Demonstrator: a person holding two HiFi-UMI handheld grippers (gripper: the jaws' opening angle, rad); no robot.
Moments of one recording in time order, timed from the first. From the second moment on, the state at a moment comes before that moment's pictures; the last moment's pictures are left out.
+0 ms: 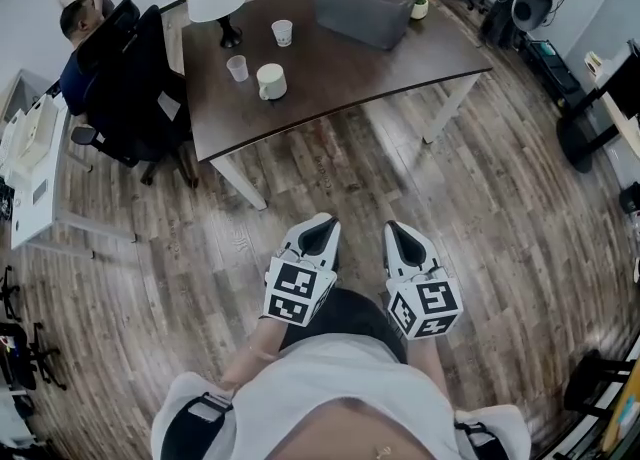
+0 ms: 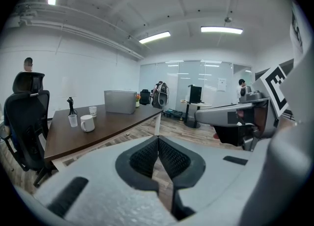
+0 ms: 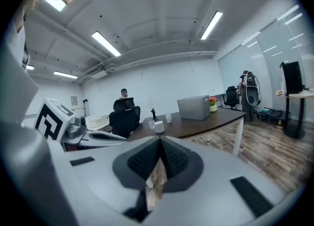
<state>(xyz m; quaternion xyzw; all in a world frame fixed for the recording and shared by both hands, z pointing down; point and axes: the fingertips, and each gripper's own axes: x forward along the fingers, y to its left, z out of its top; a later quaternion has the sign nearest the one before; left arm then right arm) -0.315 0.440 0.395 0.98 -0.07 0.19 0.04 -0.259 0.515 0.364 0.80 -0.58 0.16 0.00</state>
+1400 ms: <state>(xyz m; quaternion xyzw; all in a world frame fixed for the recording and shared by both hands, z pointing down) -0.152 0.307 0.390 0.98 -0.05 0.19 0.05 -0.100 0.371 0.363 0.80 -0.58 0.18 0.01</state>
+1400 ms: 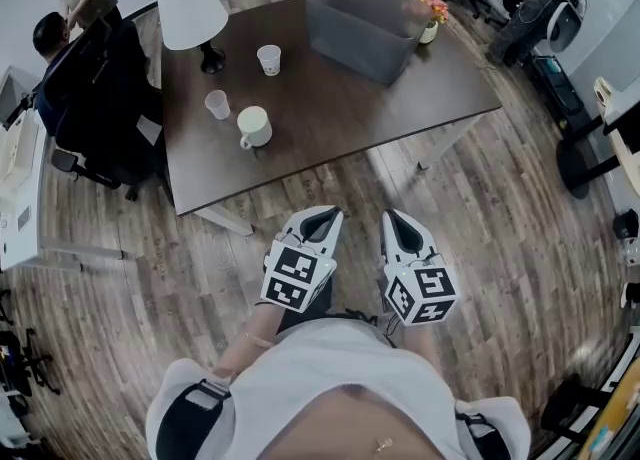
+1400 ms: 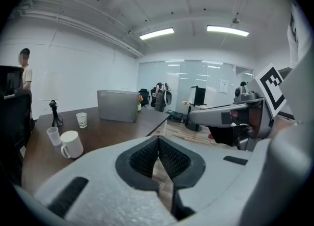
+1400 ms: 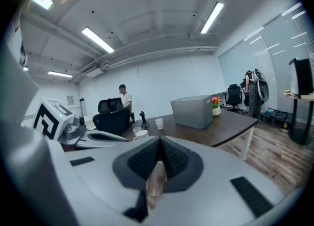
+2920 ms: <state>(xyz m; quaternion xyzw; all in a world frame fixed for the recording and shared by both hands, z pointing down) -0.060 0.173 0.401 0.97 -0.09 0.20 0.06 0.021 0.221 0.374 0.77 -0.61 0.19 0.02</state>
